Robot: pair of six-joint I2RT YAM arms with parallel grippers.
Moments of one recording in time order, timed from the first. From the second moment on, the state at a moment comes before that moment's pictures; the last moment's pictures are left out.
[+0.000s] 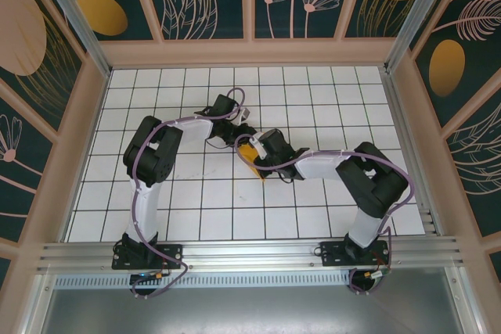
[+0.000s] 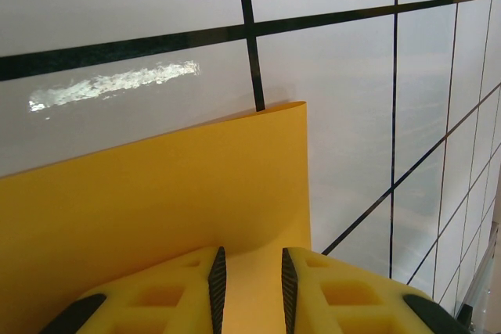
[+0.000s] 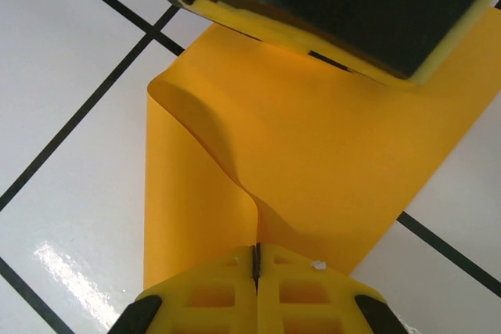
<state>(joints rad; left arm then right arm) -0.50 2.15 1.36 -0.22 0.62 -0.60 0.77 1.74 0.83 0.02 -0.02 0.07</state>
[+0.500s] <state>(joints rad) -0.50 2.15 1.36 -0.22 0.62 -0.60 0.75 1.75 0.84 0.02 -0.03 0.10</state>
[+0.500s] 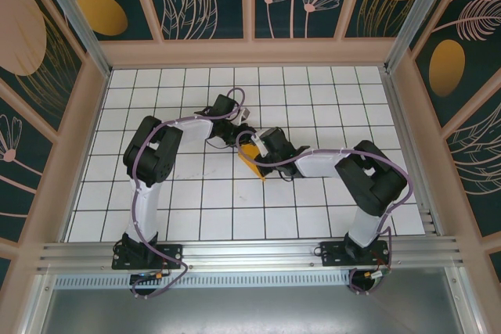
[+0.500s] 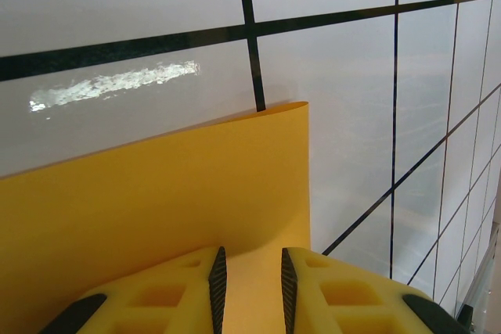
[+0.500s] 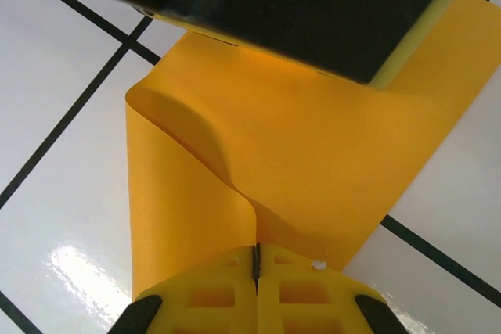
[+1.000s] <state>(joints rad) -0.50 2.15 1.36 -0.22 0.62 -0.60 0.75 1.75 0.84 0.02 -0.03 0.11</state>
